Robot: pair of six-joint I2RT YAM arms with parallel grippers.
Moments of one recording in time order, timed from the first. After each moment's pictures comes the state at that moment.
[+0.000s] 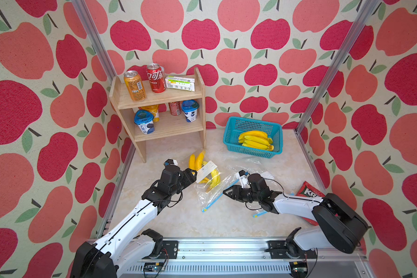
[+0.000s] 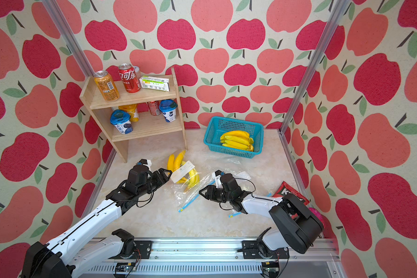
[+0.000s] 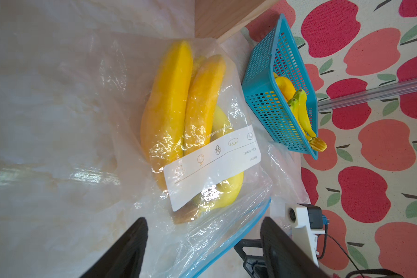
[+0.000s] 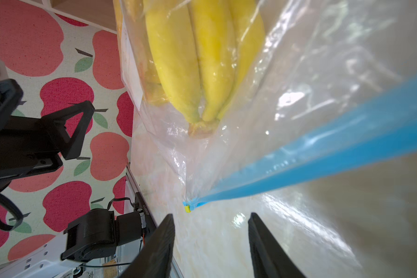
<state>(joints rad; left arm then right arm) -0.46 0.98 0.63 -0.26 0.07 -0.95 0.77 1.44 0.49 0.35 -0.45 0.90</state>
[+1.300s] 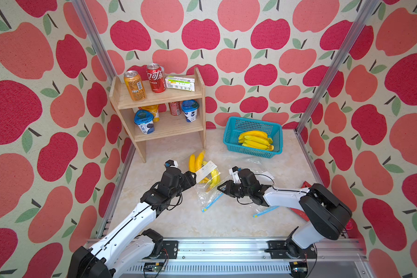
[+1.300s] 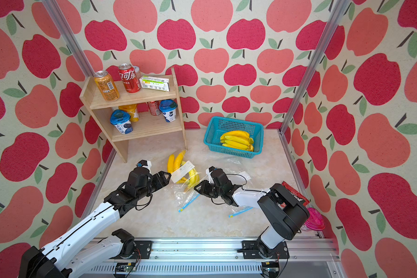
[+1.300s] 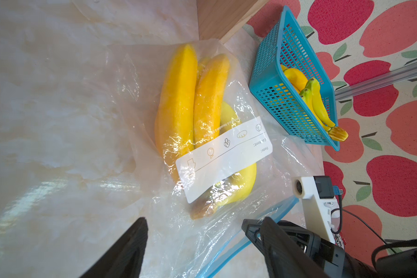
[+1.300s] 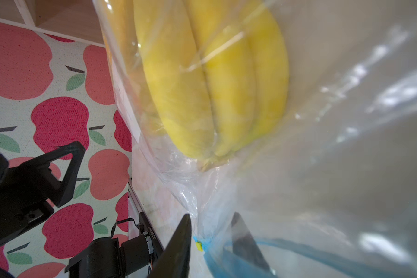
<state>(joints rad) -0.51 0.93 0.63 -0.33 -0.02 -0.86 0.81 1.58 0.64 0.31 -0.38 0.99</state>
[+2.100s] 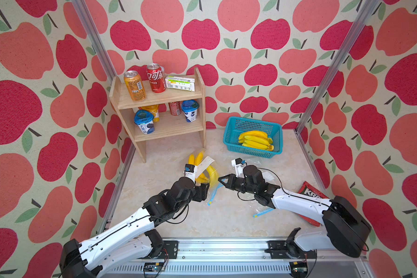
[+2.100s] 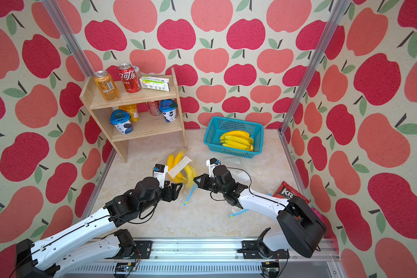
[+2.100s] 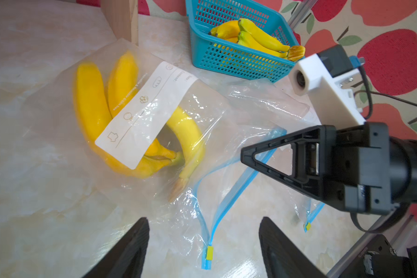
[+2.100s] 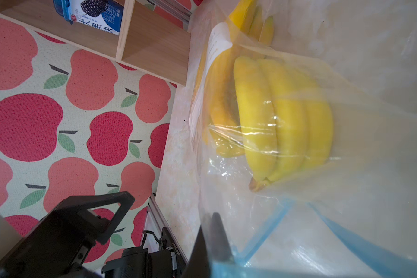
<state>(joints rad) -0.91 0.86 0.69 -0.39 -0.23 -0.54 0.86 1.38 0.68 0.27 -0.27 0.97</state>
